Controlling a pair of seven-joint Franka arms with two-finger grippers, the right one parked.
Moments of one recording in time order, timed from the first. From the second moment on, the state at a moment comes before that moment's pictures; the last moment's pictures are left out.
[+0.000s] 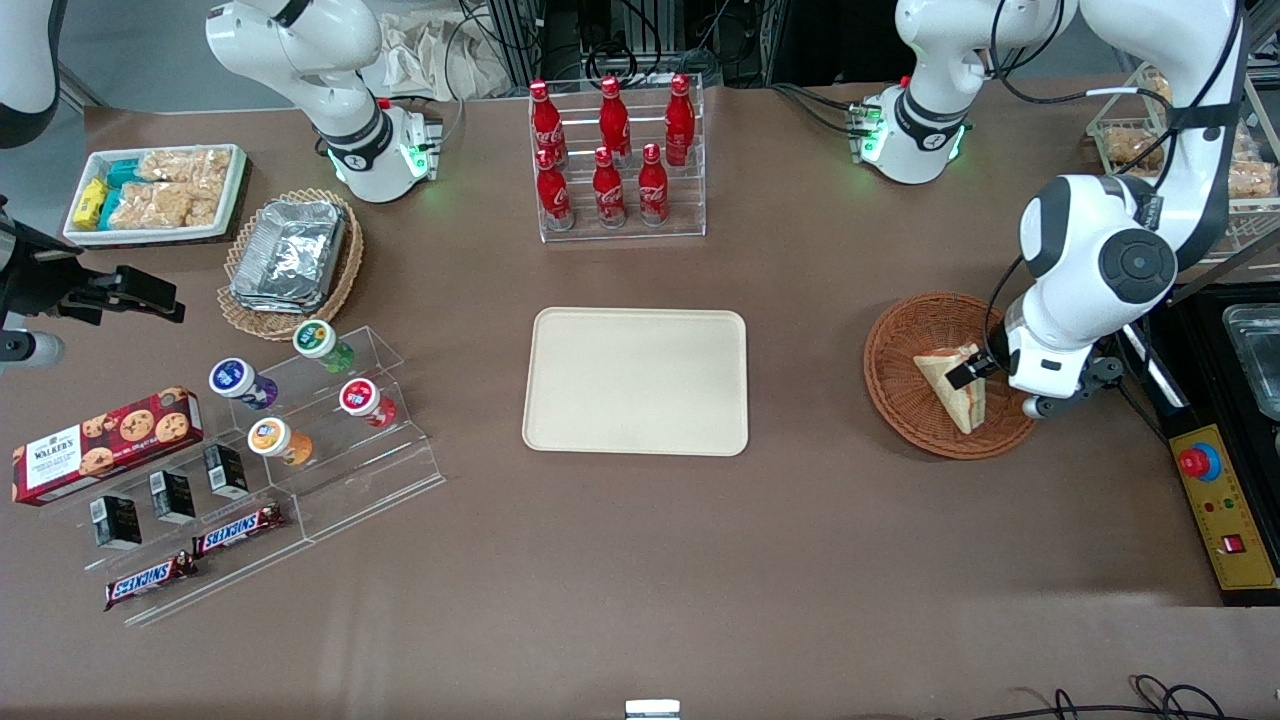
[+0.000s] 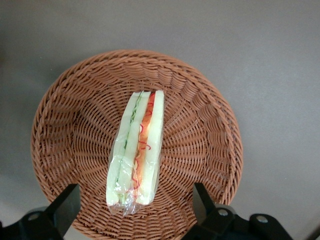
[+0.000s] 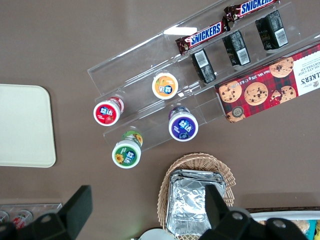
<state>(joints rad) -0.01 0.10 -0.07 -2.21 0.04 2.23 -0.61</state>
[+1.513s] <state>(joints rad) -0.01 0.23 -0.07 -2.30 0.11 2.48 -0.67</state>
